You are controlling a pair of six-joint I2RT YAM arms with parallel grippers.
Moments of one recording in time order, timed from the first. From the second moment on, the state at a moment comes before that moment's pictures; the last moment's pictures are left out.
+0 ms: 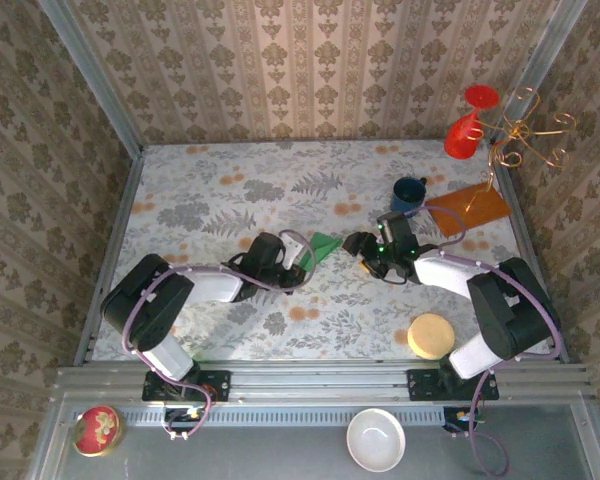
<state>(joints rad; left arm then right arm) -0.72 1.63 0.64 0.21 0.30 -0.19 0.38 1.54 0.69 0.01 -0.29 1.04</state>
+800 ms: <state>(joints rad) -0.63 1.77 0.81 0.09 0.68 -0.59 0.42 1.65 0.79 -0.03 -0.48 0.71</state>
